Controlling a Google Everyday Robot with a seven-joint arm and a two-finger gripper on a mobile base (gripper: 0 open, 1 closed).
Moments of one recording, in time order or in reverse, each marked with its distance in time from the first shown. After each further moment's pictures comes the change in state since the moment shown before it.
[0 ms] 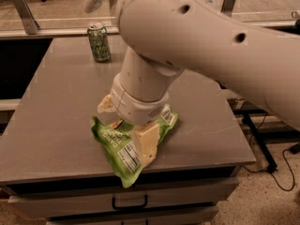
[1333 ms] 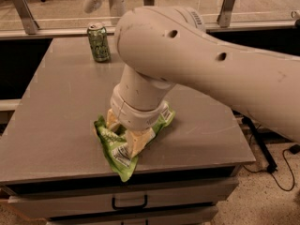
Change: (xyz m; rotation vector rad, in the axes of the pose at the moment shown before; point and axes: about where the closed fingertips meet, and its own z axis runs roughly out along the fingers) arm 0.008 -0.004 0.031 0.005 0.011 -0.059
